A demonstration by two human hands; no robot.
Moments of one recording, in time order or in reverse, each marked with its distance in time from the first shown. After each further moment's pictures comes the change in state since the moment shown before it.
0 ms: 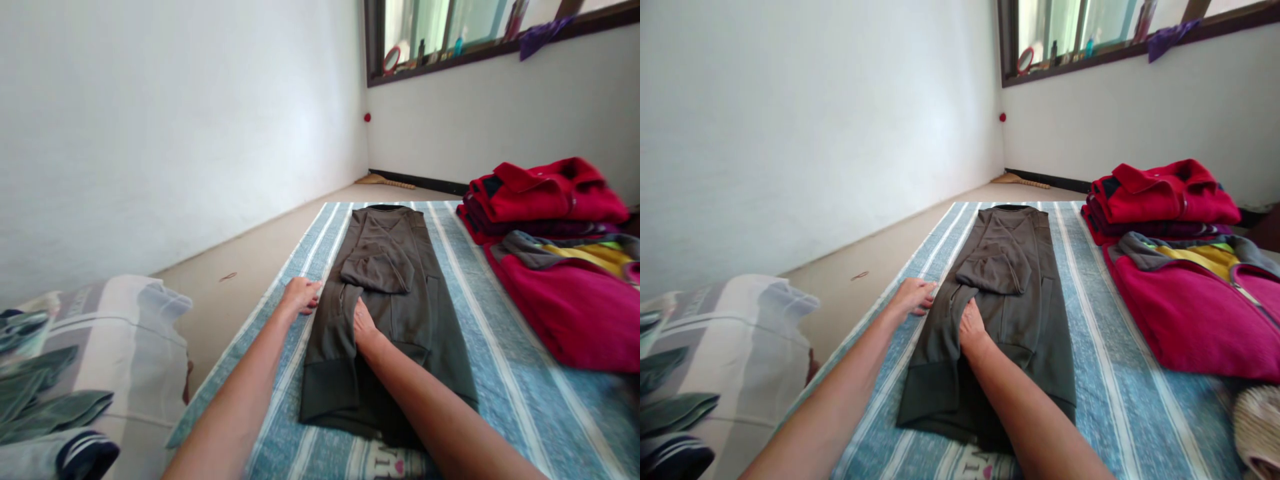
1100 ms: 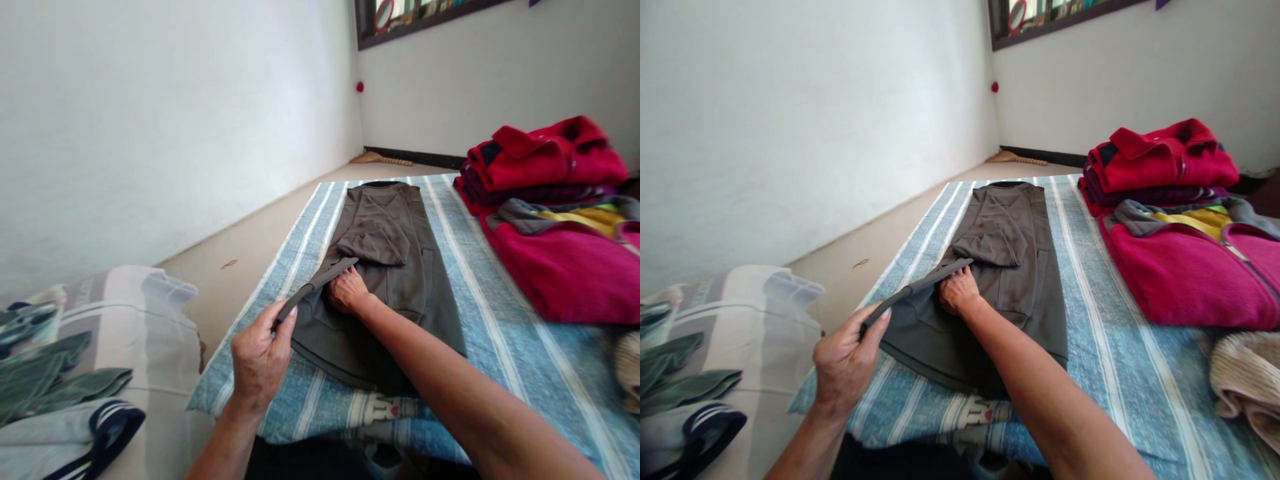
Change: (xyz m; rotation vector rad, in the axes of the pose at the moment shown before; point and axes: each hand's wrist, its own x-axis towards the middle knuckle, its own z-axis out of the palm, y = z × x) left_hand -0.152 -0.036 -0.014 0.158 0.649 0.781; right_hand 0.003 0.003 -0.029 0.006 -0.220 -0.009
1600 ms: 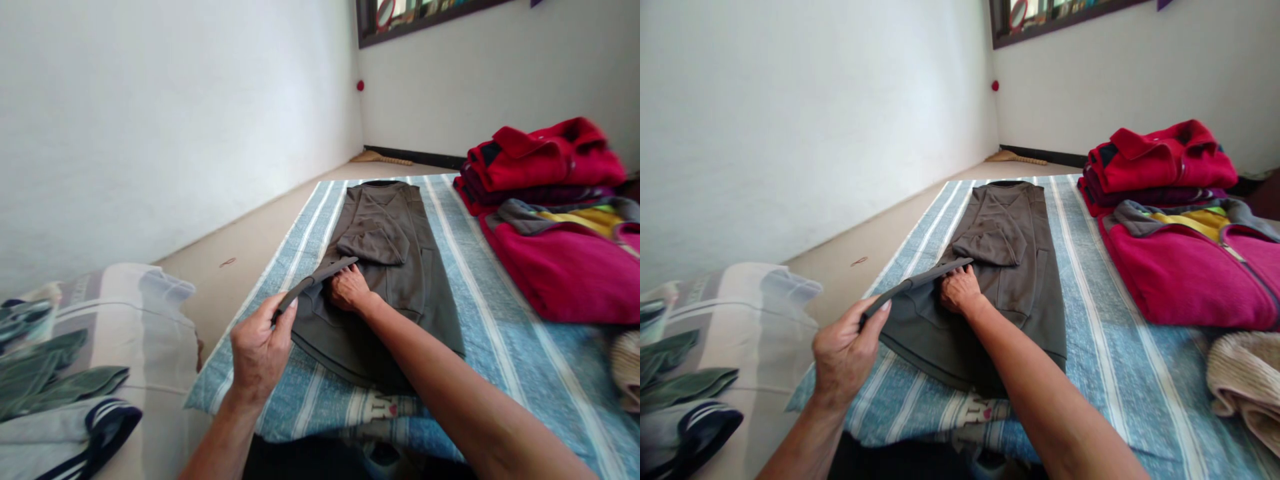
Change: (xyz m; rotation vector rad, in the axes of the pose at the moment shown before) left_hand 0.010 0.009 0.000 0.009 -0.012 -0.060; right_hand -0.002 0.001 -0.006 0.030 -0.039 0.044
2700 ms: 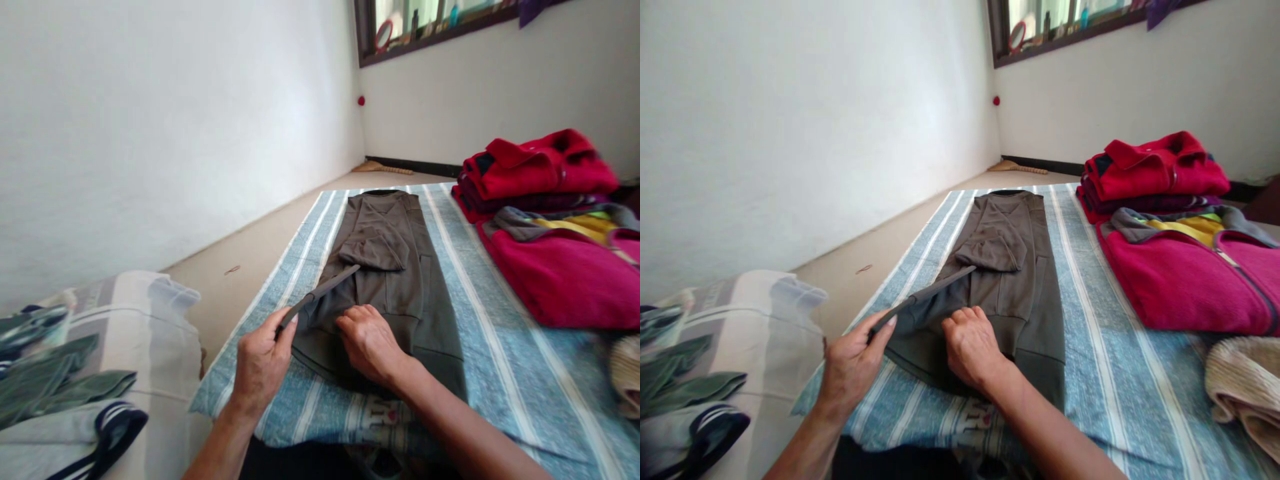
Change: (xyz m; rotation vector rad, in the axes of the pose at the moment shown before) left_hand -0.011 -0.017 -0.002 -0.001 -0.128 -0.021; right_hand -0.101 -0.031 -0.024 0.199 0.162 -0.020
